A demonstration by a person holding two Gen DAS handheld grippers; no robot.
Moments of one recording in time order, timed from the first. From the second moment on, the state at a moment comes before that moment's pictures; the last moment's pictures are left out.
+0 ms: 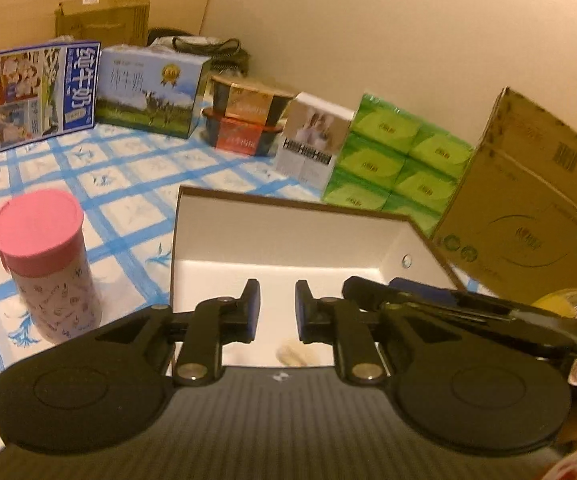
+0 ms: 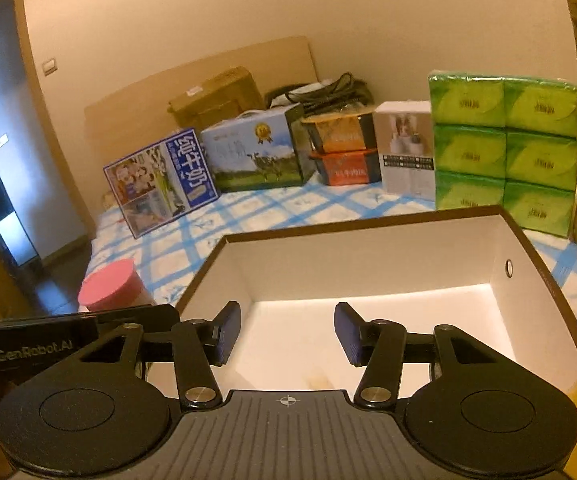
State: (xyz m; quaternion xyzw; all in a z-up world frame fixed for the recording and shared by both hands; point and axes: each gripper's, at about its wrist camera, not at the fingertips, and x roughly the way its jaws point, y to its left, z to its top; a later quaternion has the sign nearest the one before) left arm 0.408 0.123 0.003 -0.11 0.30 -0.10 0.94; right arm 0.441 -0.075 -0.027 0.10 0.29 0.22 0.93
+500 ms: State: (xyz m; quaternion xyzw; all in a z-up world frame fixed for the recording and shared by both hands) left arm 0.375 0.129 -0.004 -0.11 0.32 -0.08 0.94; right arm 0.380 -0.078 -0.021 0.06 0.28 0.26 0.92
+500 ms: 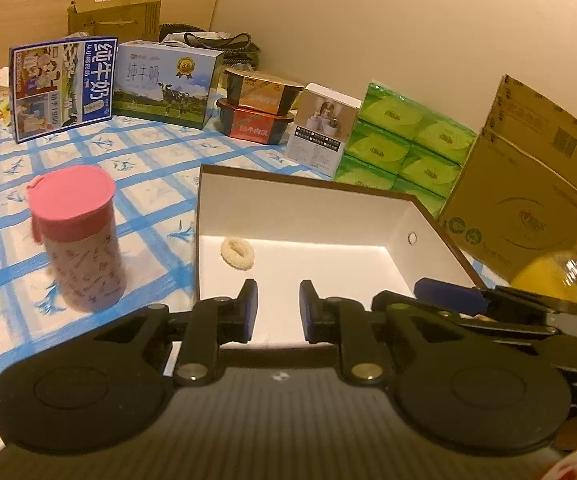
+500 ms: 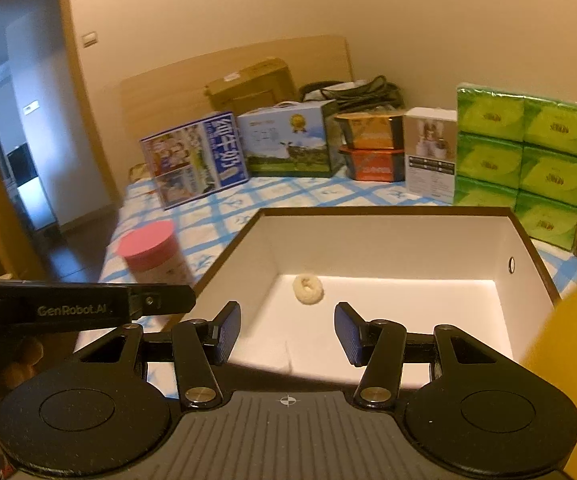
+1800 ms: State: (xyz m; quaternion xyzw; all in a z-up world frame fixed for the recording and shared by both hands) left arm 0.157 0.093 -0.053 -0.14 0.39 -0.04 0.91; right arm 0.169 -0.179 -0.125 0.02 0.45 0.36 0.81
